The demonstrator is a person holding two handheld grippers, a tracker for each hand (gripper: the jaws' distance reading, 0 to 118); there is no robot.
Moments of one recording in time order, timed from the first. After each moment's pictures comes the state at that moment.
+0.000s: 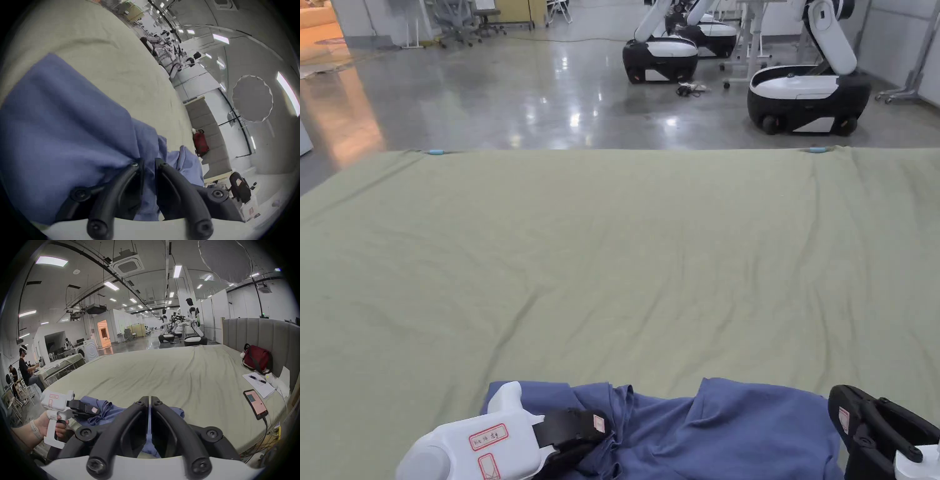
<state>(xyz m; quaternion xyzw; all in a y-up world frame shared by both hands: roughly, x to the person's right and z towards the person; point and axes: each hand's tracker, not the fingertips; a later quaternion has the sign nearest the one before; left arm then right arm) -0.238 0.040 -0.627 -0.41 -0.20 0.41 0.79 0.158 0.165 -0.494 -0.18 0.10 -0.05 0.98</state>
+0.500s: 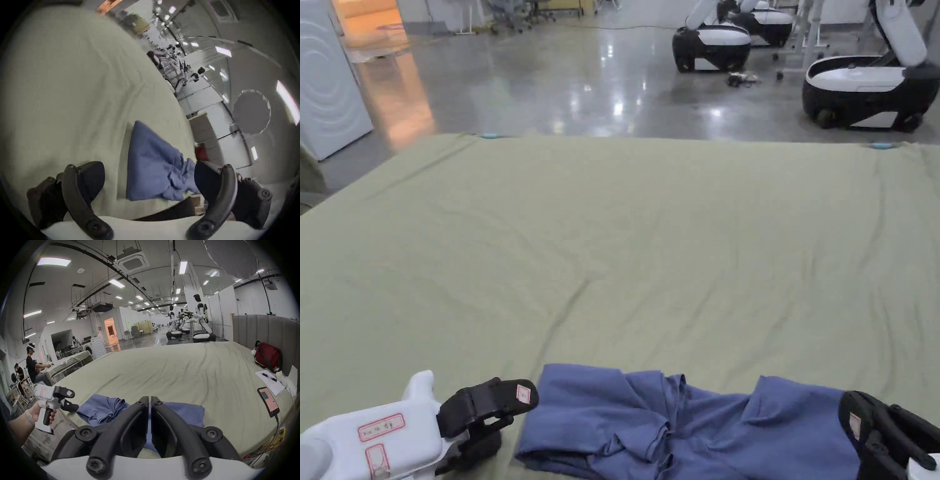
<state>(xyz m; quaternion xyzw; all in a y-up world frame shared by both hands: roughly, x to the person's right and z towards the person) -0.388 0.043 -0.585 -0.38 -0.18 0.47 0.78 0.116 0.154 -0.508 -0.19 0.14 -0.05 0.97</state>
